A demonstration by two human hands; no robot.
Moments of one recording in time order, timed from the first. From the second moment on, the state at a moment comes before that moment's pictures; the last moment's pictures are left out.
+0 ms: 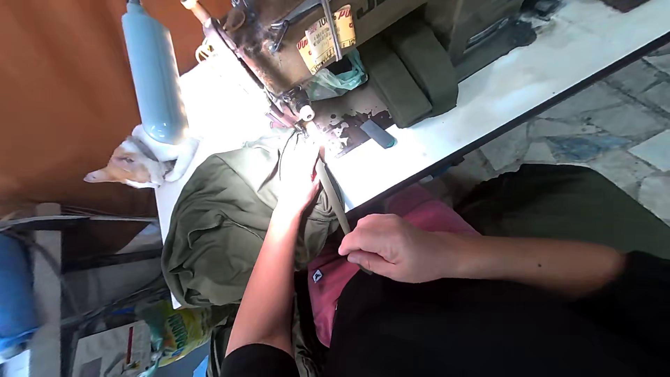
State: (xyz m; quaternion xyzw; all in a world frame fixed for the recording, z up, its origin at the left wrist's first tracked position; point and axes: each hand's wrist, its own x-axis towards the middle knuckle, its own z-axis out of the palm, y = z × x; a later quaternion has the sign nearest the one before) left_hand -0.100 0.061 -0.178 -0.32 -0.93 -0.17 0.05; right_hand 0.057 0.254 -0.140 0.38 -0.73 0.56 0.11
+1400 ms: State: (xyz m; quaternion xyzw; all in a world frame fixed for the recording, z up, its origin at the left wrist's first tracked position) left_hand -0.009 0.070 -0.178 -0.24 -0.93 -0.28 0.08; right_hand 0.027 0.258 -0.190 0.36 -0.90 0.23 0.08
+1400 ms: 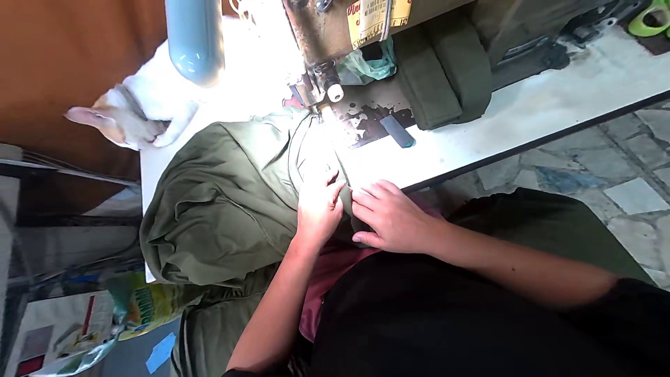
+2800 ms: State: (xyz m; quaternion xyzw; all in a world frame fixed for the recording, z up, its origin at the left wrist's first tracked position) left_hand -0.098 0.051 -0.182 -0.33 -0.92 -0.20 0.12; right_hand -0.060 0.254 -0.178 0.36 -0.91 0.19 0.07
